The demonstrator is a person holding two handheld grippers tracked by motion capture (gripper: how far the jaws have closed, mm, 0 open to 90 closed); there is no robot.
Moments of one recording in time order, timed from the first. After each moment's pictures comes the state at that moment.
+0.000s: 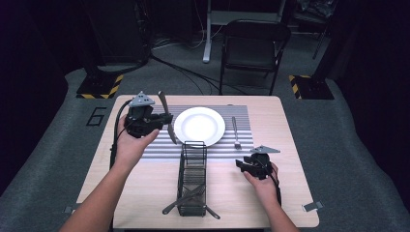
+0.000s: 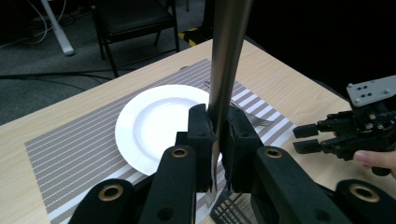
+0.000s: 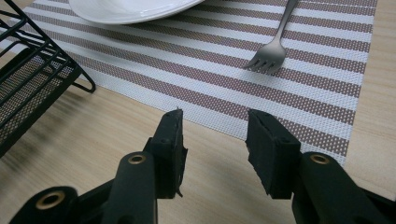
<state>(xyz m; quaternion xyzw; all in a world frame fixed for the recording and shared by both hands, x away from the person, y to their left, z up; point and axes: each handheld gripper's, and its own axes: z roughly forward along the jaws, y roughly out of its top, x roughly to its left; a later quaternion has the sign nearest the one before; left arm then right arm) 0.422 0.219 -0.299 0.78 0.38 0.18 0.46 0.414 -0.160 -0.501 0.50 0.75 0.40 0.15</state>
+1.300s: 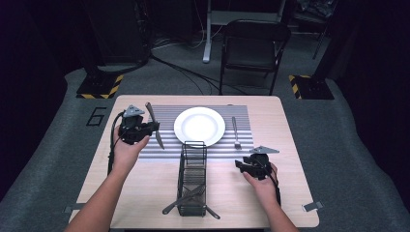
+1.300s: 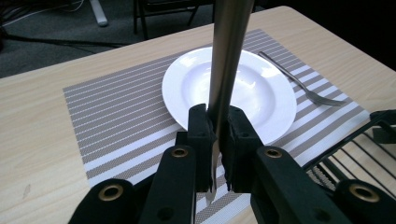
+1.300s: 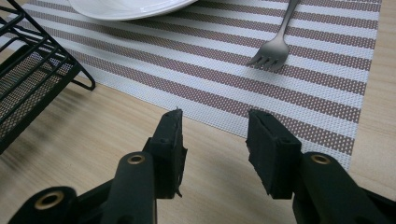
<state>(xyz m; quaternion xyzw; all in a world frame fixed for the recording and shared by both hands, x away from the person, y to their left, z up) 0.448 0.260 -0.372 0.76 0.45 0.20 0.43 0.414 -0.158 -0.503 0.50 0.76 0.40 0.14</state>
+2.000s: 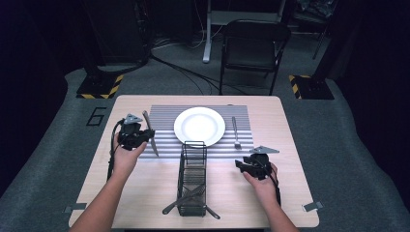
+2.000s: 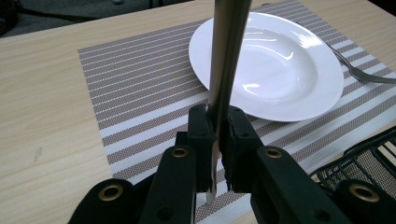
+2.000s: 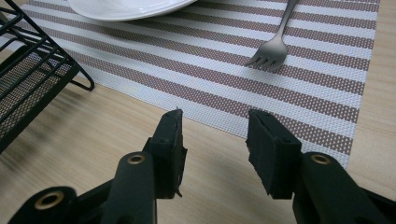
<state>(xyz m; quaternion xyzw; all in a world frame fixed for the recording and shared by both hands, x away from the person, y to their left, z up) 0.457 0.276 -0.414 0.76 0.48 0.19 0.40 0.414 -0.158 -0.503 0.50 0.76 0.40 0.15</state>
